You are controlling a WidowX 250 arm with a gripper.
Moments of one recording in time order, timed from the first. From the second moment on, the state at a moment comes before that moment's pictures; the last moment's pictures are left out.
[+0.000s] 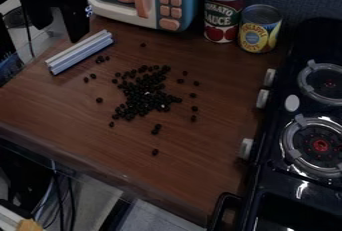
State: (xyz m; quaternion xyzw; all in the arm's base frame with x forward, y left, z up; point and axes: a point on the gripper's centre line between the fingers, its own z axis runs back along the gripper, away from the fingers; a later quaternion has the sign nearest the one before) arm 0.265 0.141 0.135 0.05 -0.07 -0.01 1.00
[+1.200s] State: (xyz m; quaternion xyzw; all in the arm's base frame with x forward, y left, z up) arm 0.367 0.234 0.044 0.05 -0.07 -0.02 1.00
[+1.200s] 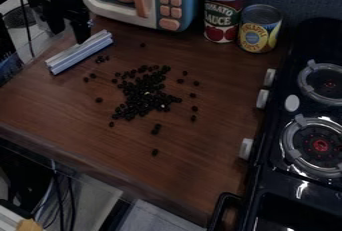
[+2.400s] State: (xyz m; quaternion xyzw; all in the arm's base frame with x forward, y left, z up) arm 0.355 0.217 0.047 0.06 -0.06 -0.08 0.99
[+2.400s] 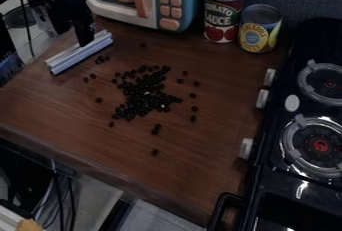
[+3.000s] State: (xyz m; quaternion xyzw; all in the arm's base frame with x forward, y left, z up) arm 0.344 0.211 0.019 0.07 -0.02 -0.09 0.99
